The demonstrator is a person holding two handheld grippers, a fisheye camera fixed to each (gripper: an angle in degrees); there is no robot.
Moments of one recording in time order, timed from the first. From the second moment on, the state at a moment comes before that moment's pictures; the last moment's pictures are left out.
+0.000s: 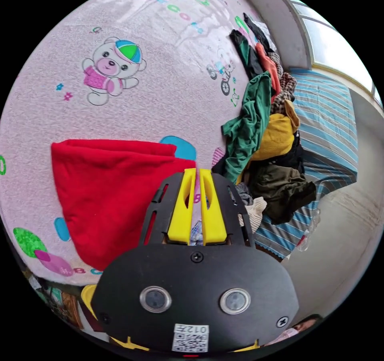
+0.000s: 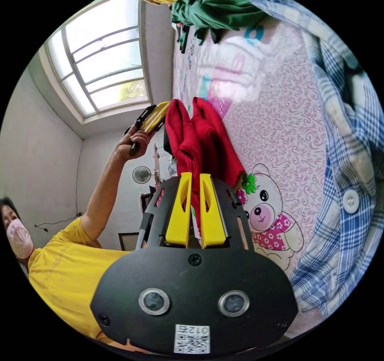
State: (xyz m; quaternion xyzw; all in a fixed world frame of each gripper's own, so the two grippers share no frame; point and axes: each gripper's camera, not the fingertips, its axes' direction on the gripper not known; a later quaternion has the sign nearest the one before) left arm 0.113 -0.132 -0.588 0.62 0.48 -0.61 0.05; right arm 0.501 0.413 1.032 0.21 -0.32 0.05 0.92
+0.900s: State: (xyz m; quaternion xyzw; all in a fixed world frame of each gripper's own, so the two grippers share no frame) left arm 0.017 -0.160 -0.896 0.49 0.14 -0.72 0.47; right arm 0.378 0.233 0.951 0.13 0.14 -0.17 0.97
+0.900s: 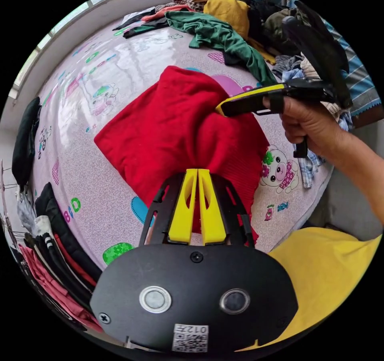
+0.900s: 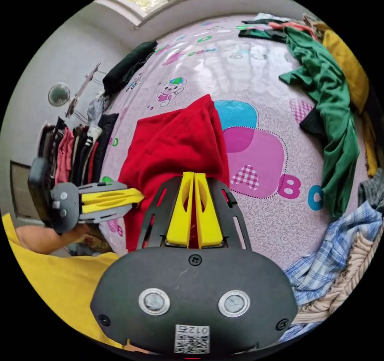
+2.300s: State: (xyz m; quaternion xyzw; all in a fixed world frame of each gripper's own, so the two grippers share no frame) left arm -0.082 0.199 -0.503 0.59 0.20 -0.73 0.27; right arm 0.365 0.102 0.832 0.21 0.06 -0.14 0.96
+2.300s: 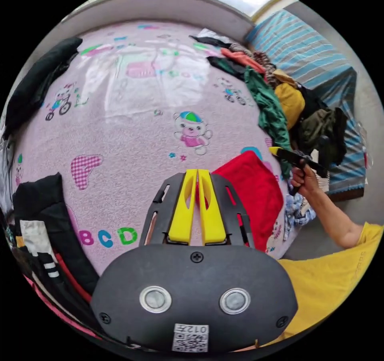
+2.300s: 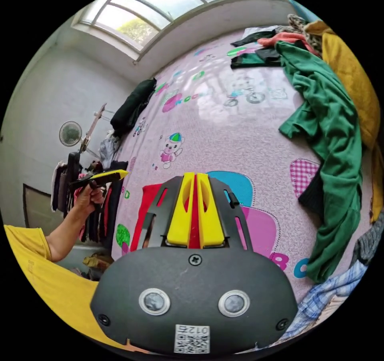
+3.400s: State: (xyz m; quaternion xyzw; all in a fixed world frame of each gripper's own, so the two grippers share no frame) left arm -0.055 0.195 -0.812 0.54 0.12 -0.68 0.48; right arm 0.417 0.257 0.874 0.16 0.12 -0.11 0.97
